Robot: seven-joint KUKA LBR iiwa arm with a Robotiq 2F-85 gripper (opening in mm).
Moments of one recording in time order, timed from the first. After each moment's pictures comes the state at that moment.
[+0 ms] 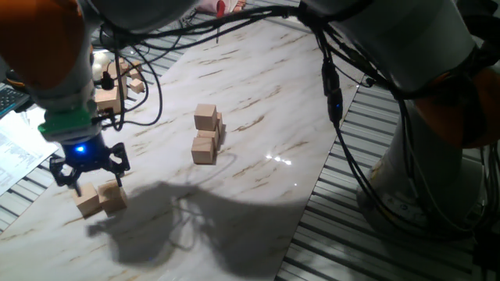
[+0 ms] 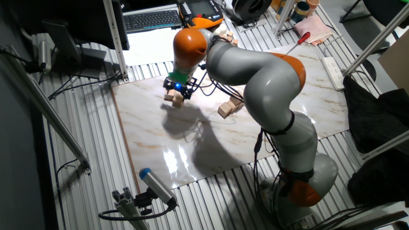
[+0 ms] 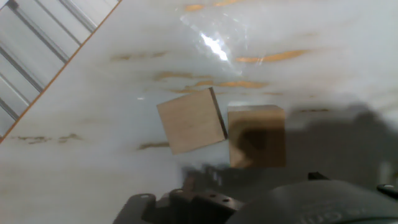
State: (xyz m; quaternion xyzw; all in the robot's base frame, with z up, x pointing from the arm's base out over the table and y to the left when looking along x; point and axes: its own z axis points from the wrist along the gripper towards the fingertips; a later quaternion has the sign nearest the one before) arm 0.599 0.325 0.102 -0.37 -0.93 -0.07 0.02
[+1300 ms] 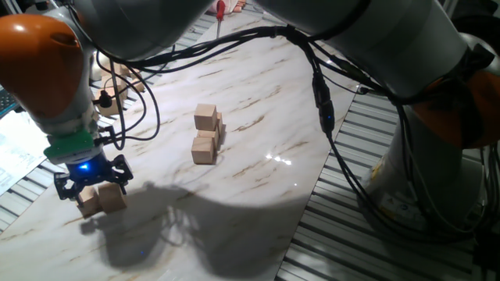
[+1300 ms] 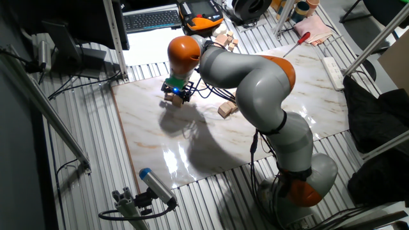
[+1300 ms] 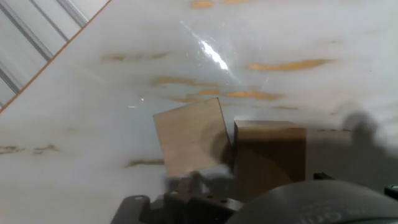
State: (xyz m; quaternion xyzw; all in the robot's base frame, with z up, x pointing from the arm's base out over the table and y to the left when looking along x) arm 0.609 0.322 0.060 -0.34 -0.94 -0.04 0.00
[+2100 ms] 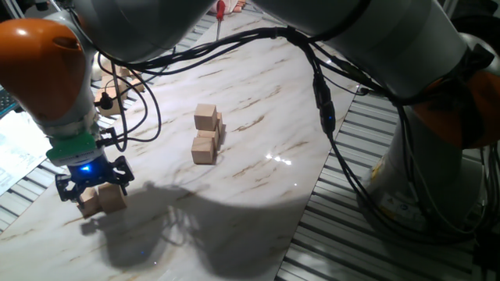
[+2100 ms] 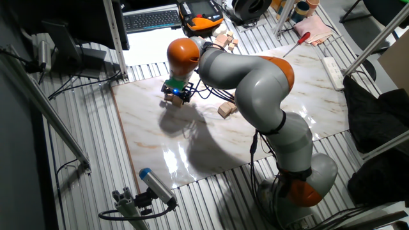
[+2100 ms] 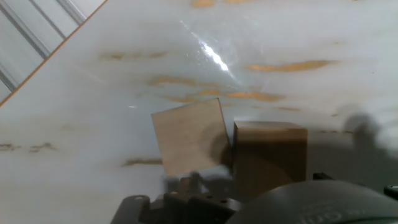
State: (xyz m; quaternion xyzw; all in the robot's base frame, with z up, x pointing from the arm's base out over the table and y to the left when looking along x) arm 0.605 0.324 0.059 -0.34 -0.94 -0.05 0.01
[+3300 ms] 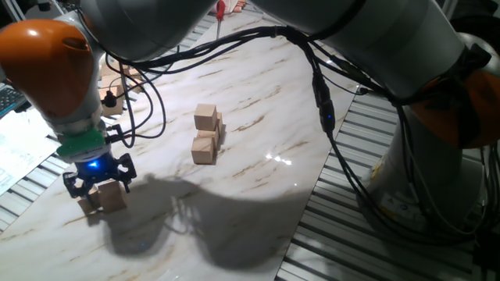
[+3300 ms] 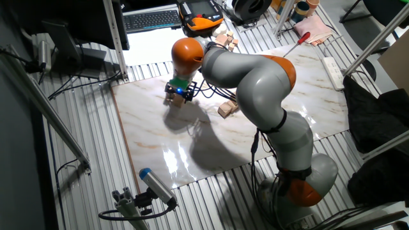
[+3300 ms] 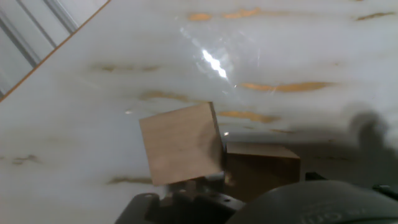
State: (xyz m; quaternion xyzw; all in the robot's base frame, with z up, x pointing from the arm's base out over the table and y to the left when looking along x) arm 0.613 0.305 0.045 -0.32 -0.95 -0.05 0.00
